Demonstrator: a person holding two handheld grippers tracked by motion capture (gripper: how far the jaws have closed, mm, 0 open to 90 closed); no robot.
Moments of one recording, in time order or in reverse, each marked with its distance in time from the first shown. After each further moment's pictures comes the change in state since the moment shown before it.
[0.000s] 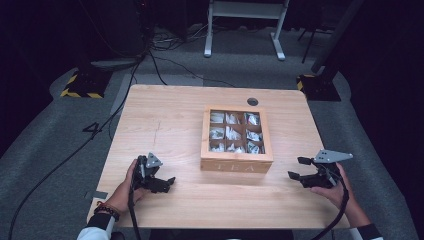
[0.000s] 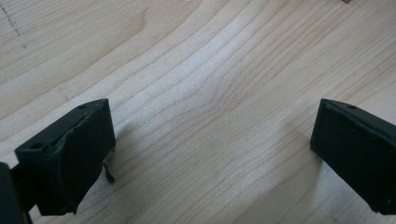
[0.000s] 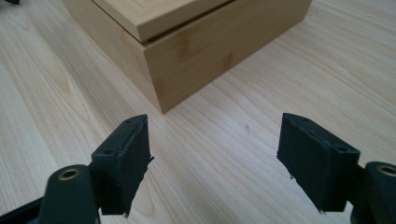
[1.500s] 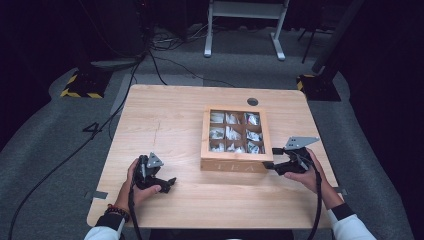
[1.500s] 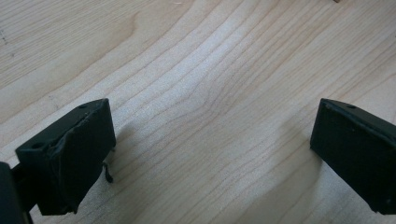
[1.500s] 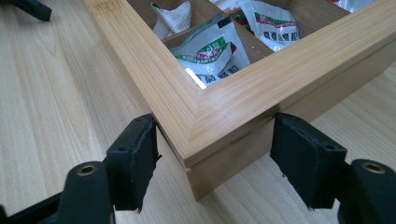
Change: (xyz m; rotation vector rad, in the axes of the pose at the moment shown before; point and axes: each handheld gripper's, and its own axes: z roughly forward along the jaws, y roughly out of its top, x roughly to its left) left arm 0.000 0.002 0.001 0.000 -0.019 0.027; right arm 0.017 0.054 0.061 0.031 0.109 -0.083
